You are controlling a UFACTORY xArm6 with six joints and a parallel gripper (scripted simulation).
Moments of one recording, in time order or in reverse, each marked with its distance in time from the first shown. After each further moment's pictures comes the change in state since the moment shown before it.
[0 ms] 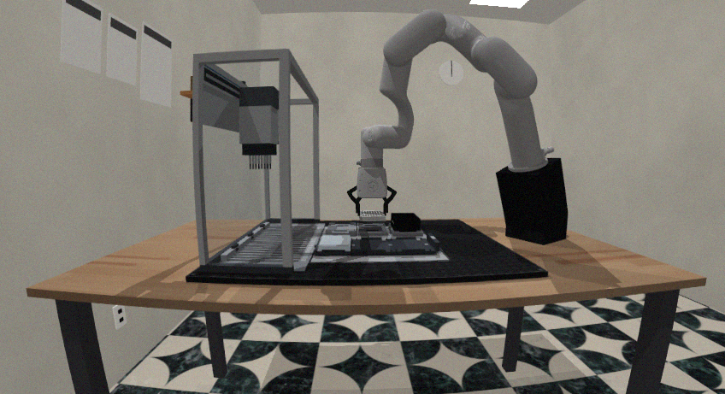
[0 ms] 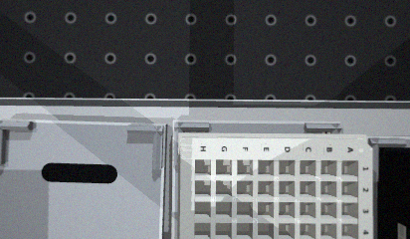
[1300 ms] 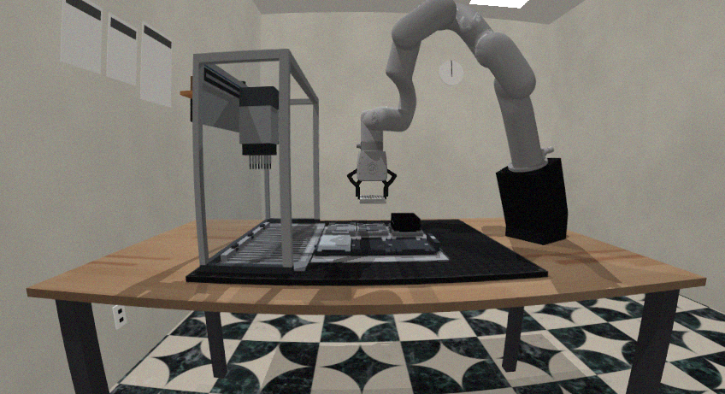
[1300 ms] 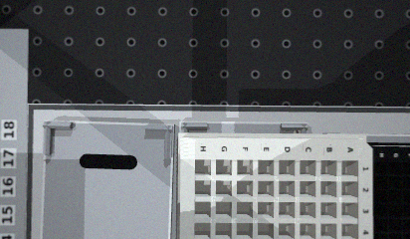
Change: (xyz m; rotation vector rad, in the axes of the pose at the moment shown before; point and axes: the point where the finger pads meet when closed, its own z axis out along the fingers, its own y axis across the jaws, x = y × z) arm 0.000 0.000 -0.057 0.000 0.000 0.000
